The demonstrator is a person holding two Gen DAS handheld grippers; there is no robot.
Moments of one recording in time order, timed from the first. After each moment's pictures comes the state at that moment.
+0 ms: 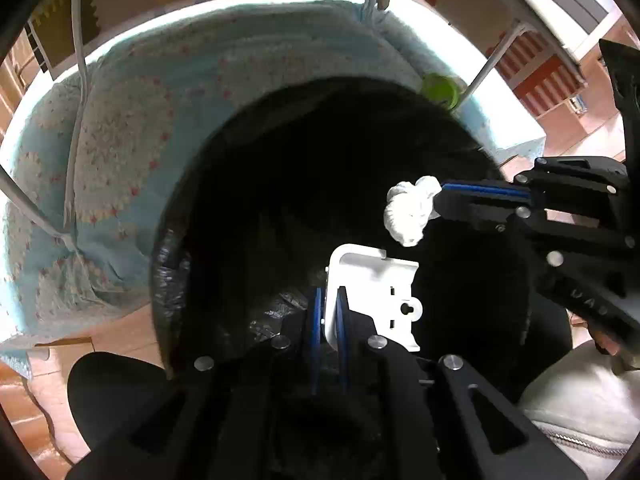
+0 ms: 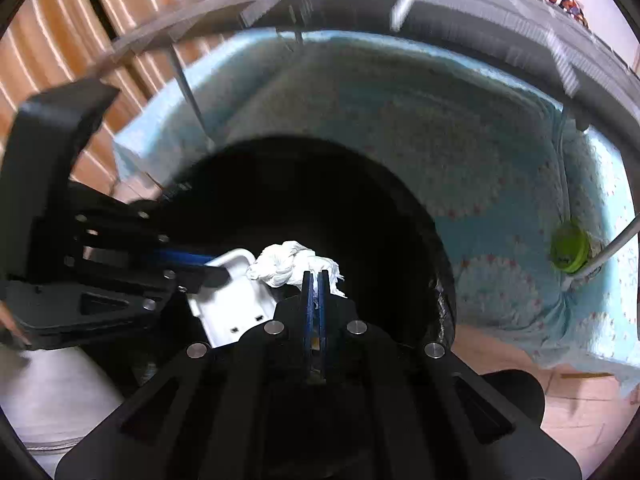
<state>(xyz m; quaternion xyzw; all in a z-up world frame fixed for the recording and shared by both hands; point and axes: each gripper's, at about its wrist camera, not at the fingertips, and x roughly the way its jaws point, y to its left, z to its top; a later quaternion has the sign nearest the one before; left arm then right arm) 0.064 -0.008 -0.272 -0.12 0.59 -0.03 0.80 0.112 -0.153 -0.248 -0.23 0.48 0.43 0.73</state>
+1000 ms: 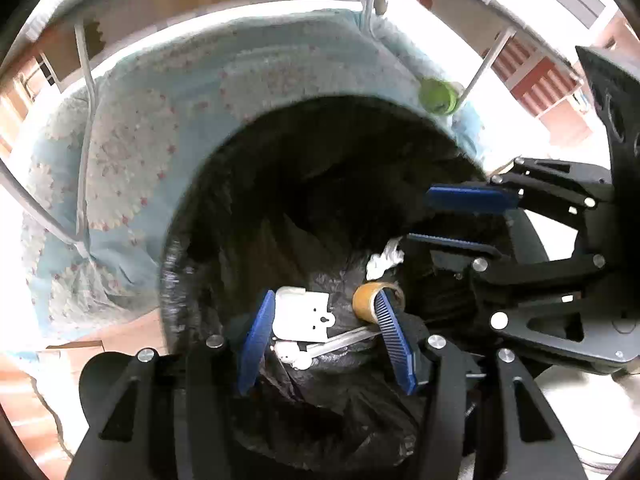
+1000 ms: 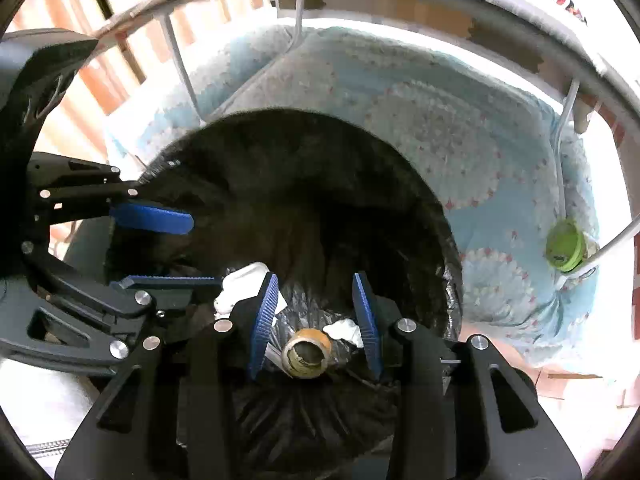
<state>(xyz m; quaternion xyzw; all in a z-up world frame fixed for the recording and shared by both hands) 0.059 -0.018 -0.246 -0.10 0.57 -0.01 0.81 0.106 -0.152 -0.251 -0.26 0.47 0.42 0.73</state>
